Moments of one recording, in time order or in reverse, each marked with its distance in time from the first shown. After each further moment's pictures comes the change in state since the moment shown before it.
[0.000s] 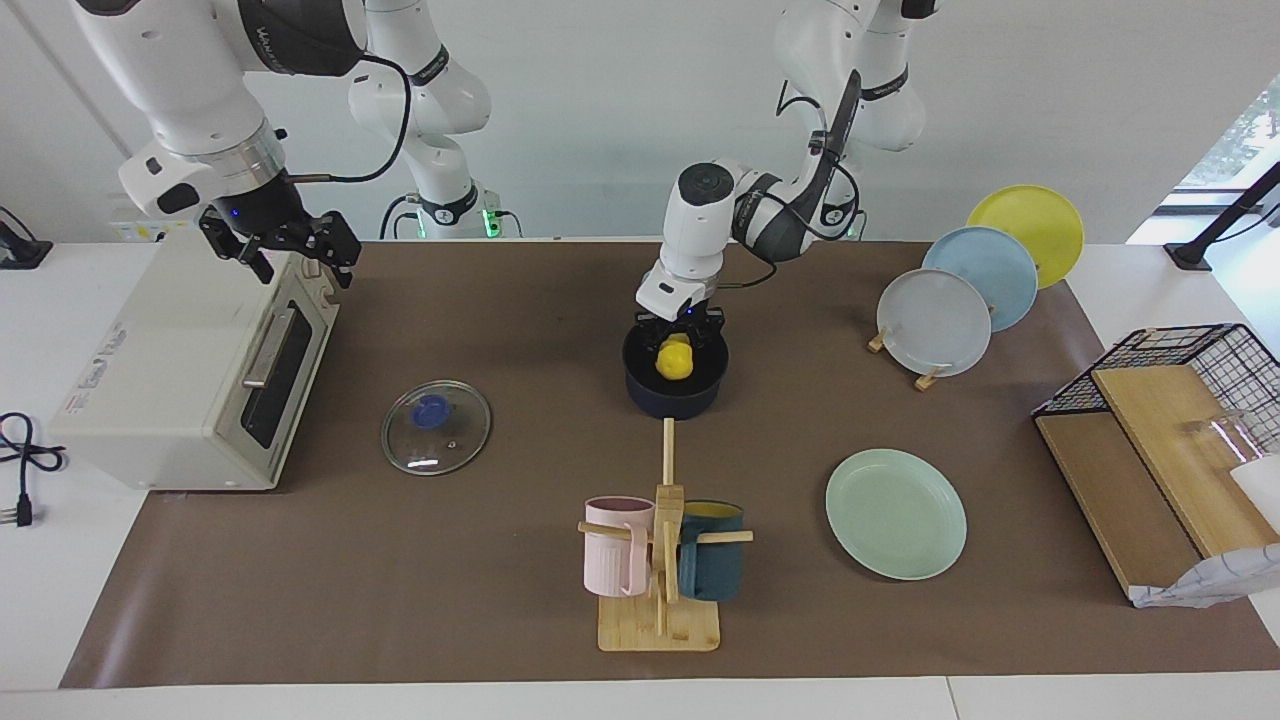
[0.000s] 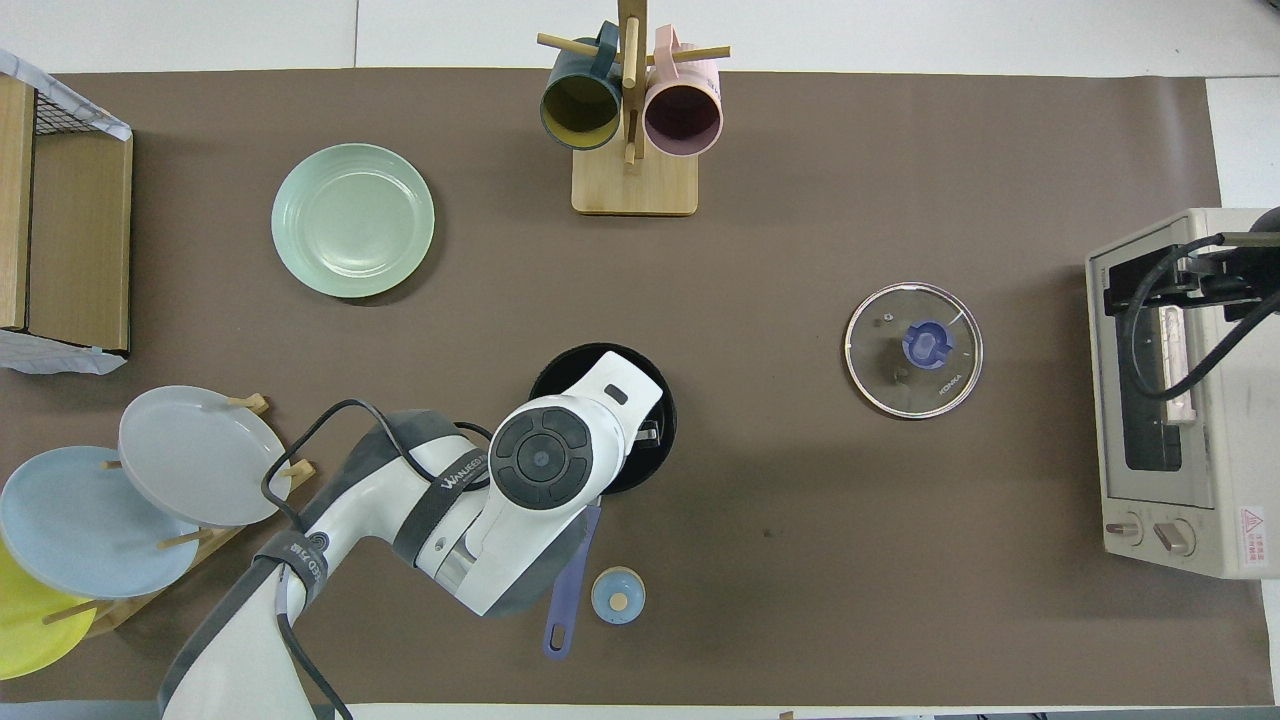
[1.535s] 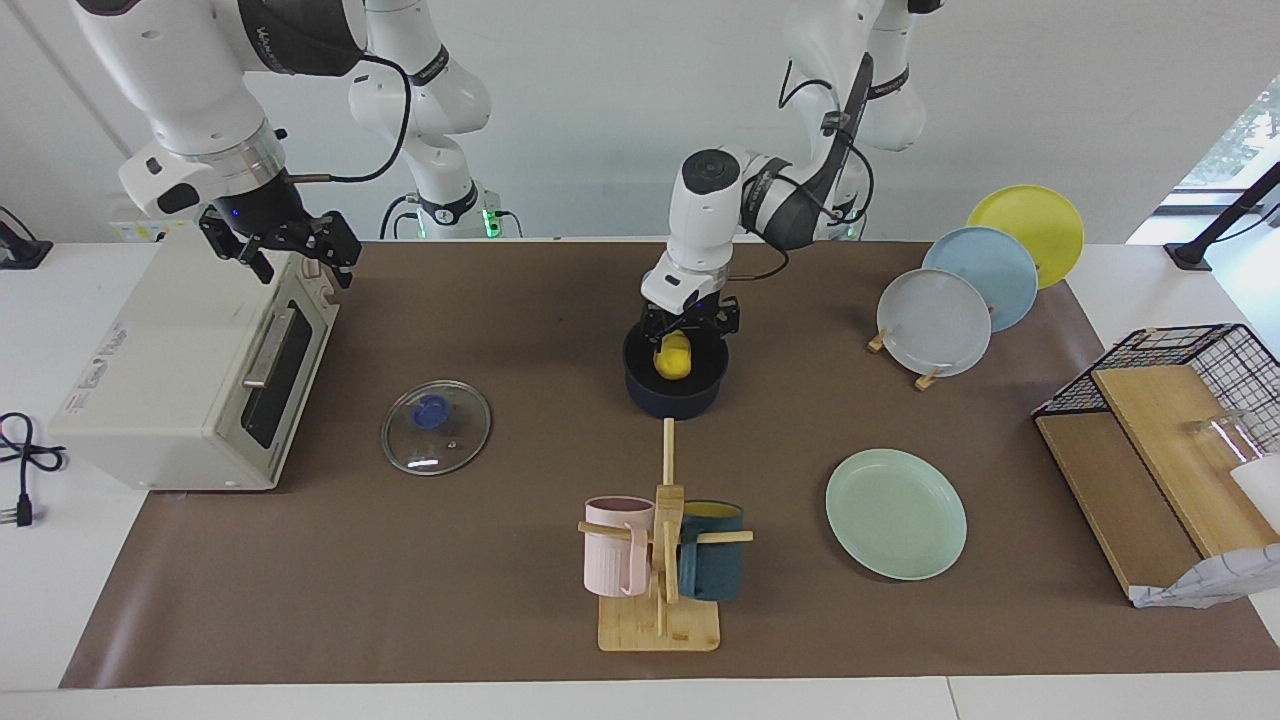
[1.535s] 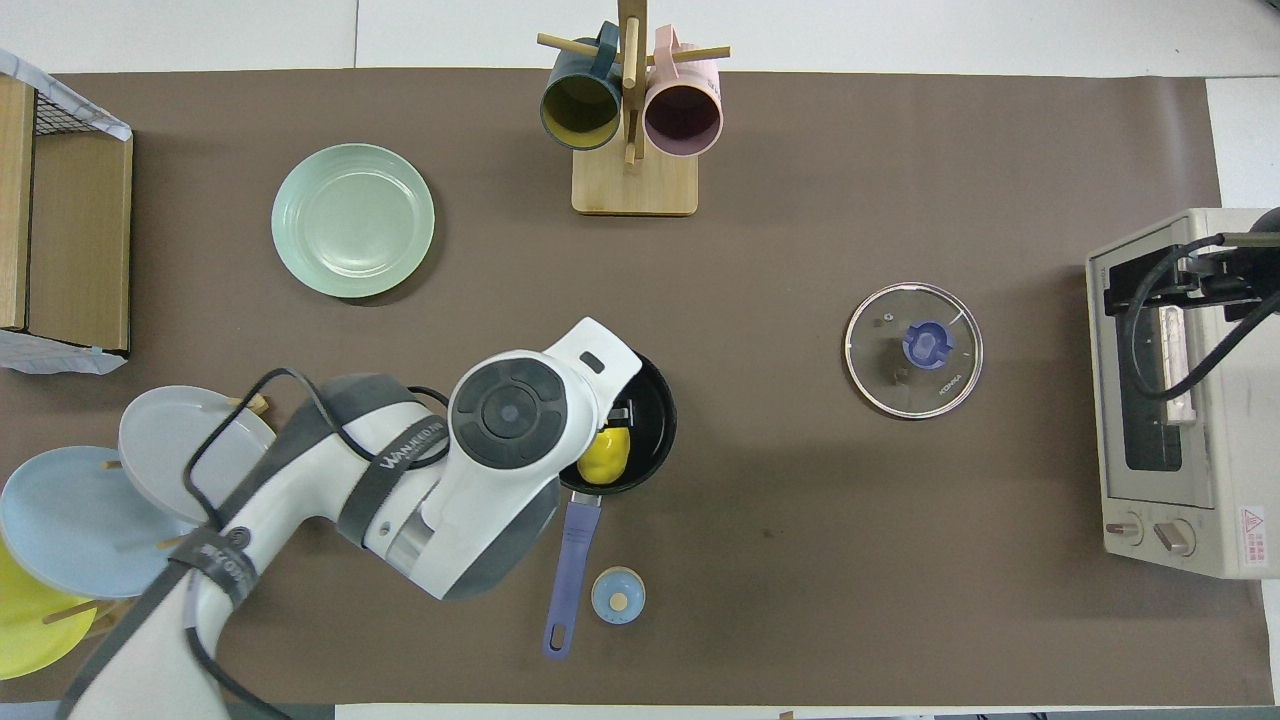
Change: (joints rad) left arm 0.166 -0.144 0.030 0.293 -0.005 -0.514 0.218; right arm 0.000 0.000 0.000 0.000 0.000 0.000 0.000
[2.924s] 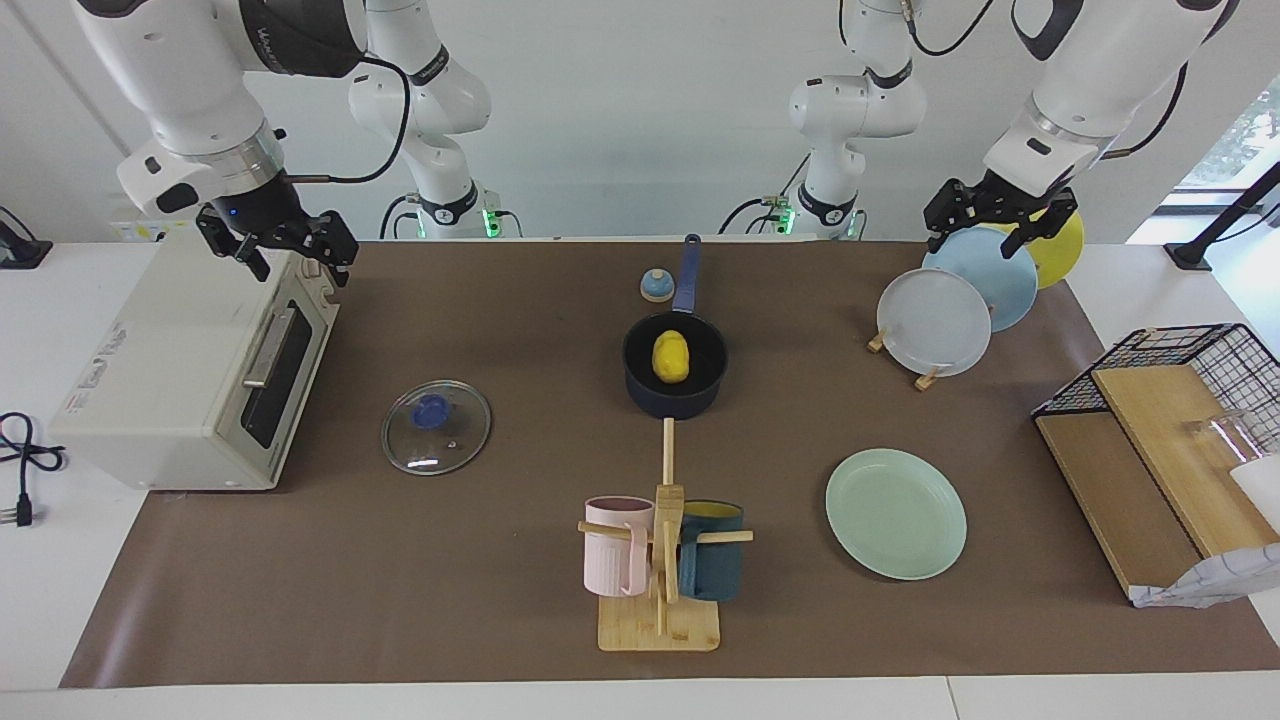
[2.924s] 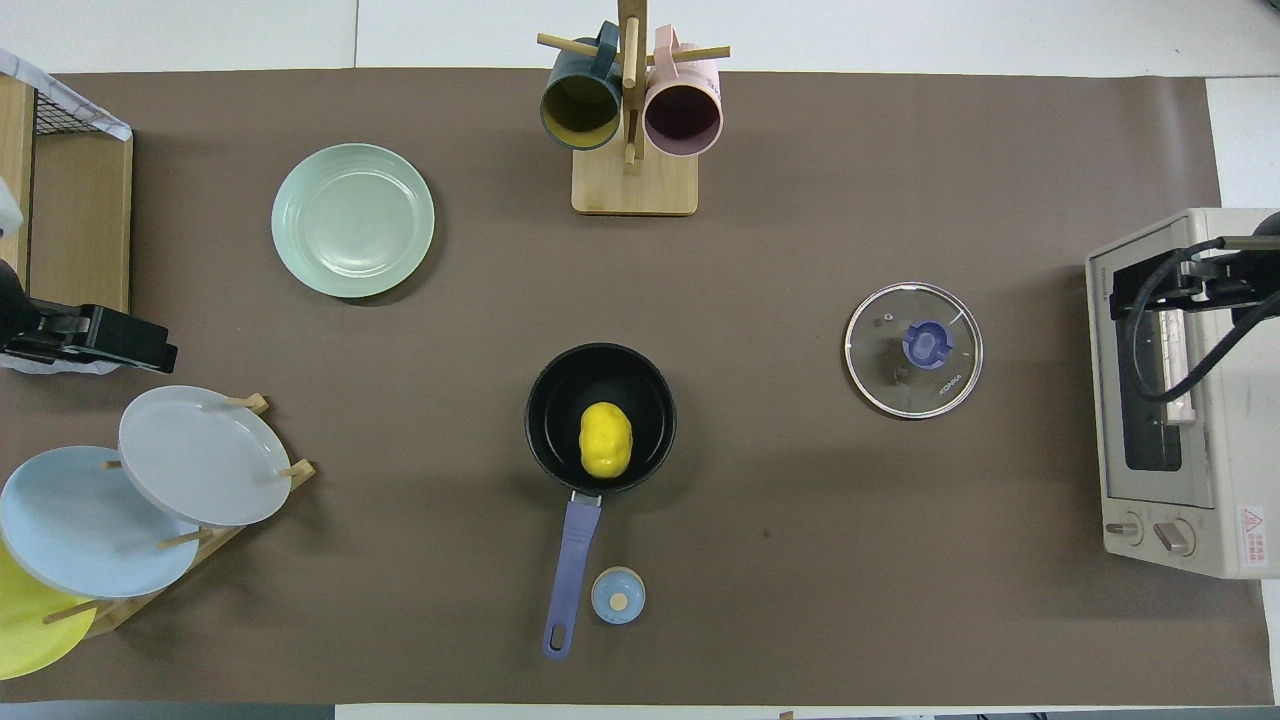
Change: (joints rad) left arm 0.457 -0.084 -0.002 0.281 0.003 -0.456 0.604; right arm 0.000 -0.001 0.001 0.000 -0.020 -0.012 0.000
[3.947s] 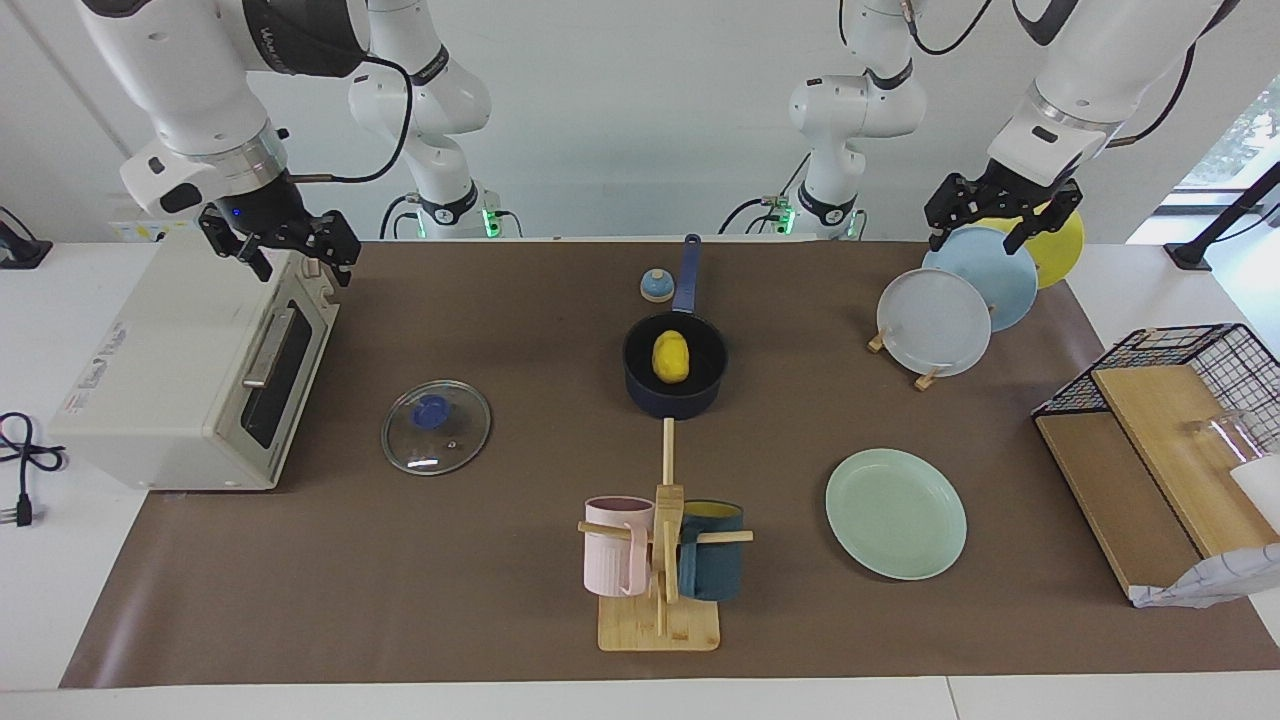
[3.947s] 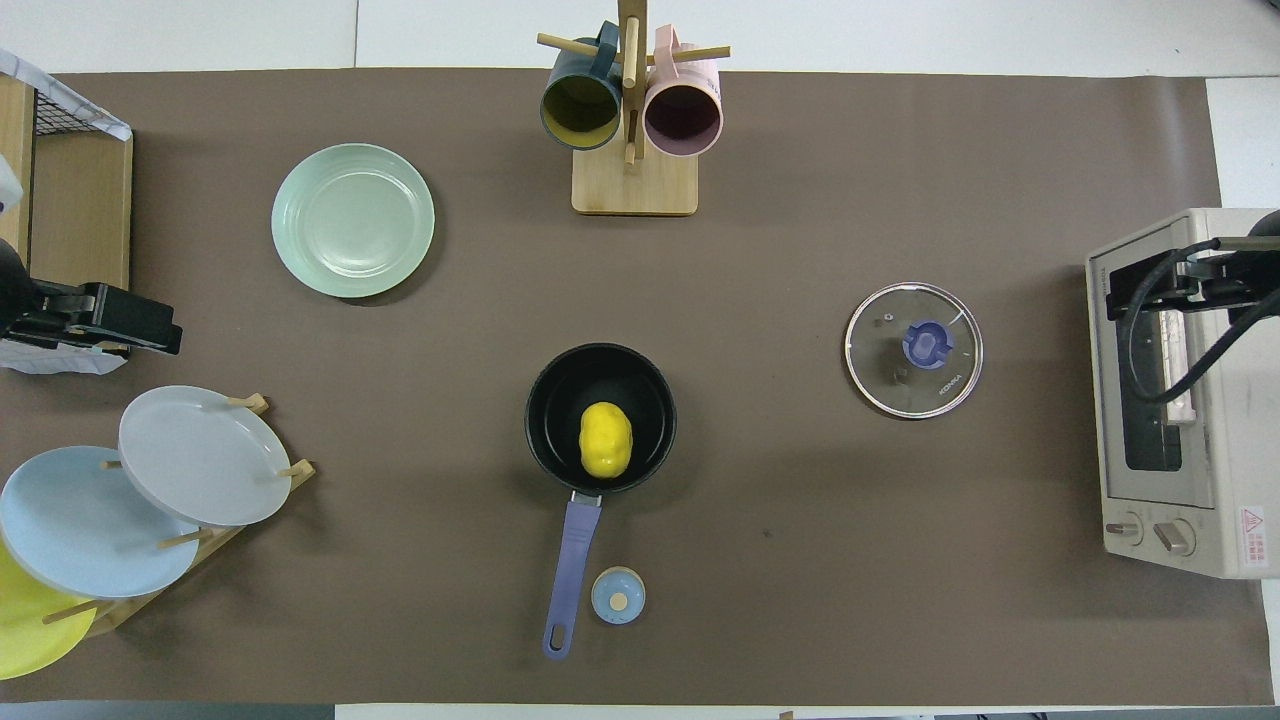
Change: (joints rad) left arm -0.001 0.025 -0.014 0.034 0.001 0.007 -0.046; right arm 0.001 0.000 0.004 0.000 0.000 0.000 0.000
